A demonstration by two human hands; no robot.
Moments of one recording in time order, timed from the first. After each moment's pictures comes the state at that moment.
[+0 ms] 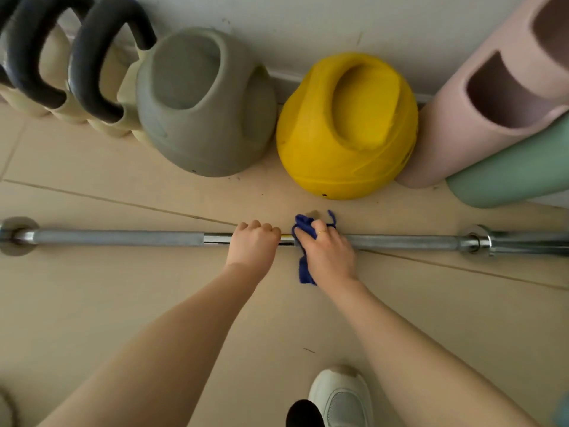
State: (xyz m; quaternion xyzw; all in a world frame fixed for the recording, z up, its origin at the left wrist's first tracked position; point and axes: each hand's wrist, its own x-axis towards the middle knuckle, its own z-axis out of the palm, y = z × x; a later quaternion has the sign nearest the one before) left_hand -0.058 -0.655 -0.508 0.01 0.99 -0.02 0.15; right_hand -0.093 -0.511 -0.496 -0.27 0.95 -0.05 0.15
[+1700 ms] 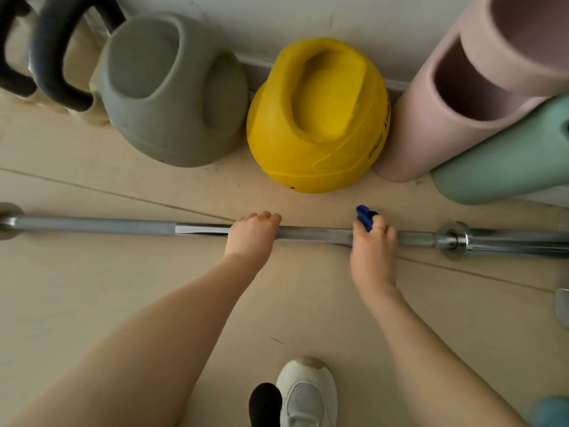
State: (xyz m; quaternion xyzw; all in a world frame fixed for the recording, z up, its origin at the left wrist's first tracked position) left_hand -0.085 -0.602 -0.488 -0.10 0.97 0.06 0.21; right_hand -0.129 -0.409 -0.505 -0.10 0.99 -0.03 0.08
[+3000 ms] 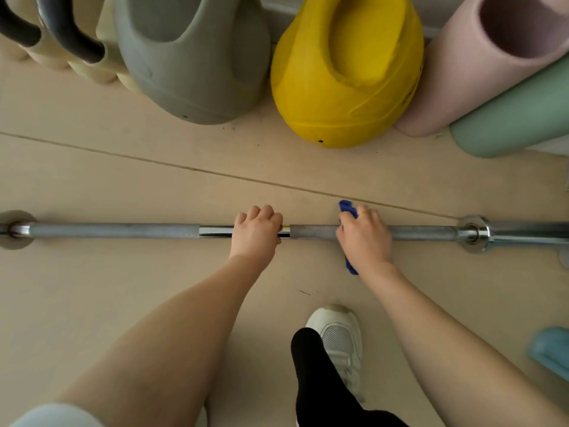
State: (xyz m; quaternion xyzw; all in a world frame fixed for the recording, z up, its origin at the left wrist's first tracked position) left_hand 0.000 -0.617 -0.496 -0.09 0.97 0.10 0.22; right_hand -0.065 -0.439 -0.504 -0.19 0.97 -0.02 0.12
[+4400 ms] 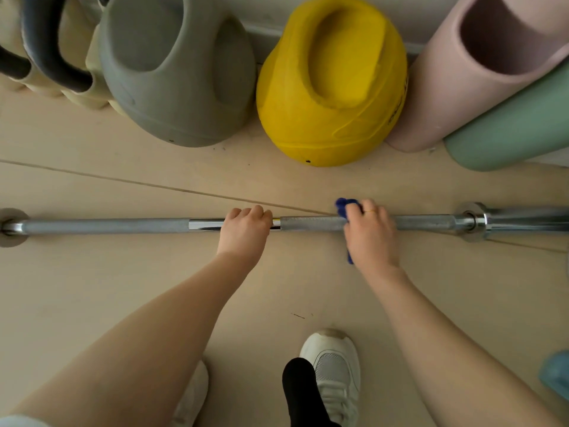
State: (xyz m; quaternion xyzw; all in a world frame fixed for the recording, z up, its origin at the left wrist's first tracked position) left_hand -0.037 -0.633 -0.503 -0.02 0.99 -0.01 0.17; right_hand -0.102 -0.426 -0.511 -0.19 0.98 -0.05 0.02
